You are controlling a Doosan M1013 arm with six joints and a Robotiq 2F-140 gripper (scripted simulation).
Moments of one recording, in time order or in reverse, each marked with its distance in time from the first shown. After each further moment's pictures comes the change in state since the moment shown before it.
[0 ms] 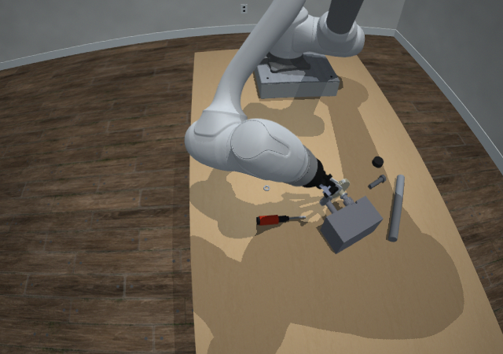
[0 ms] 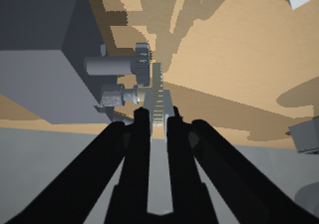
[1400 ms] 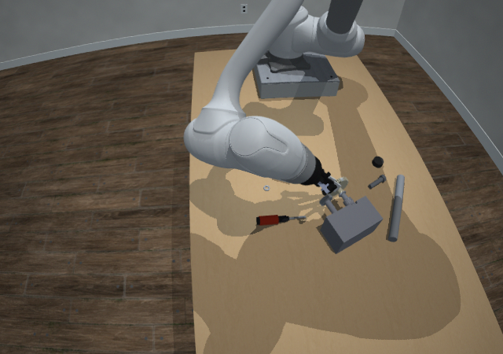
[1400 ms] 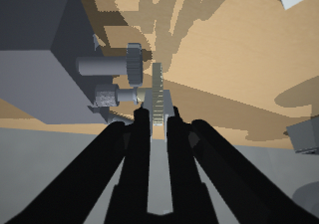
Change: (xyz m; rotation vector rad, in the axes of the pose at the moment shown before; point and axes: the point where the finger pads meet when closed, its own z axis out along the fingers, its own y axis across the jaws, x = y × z) arm 0.000 0.008 0.000 0.000 0.000 0.000
